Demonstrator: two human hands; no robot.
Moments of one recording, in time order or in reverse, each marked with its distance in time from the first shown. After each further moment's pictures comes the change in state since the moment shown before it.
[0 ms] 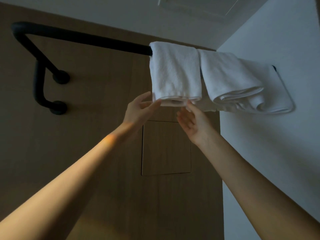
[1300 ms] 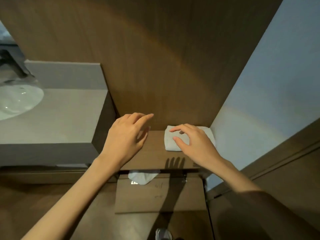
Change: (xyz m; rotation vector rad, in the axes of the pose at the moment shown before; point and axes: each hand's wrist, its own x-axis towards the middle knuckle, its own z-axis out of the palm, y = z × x) left_hand -0.535 -0.102 -0.005 0.970 -0.501 -0.236; right_hand -0.381 0.240 -0.276 -1.358 -0.687 0.286
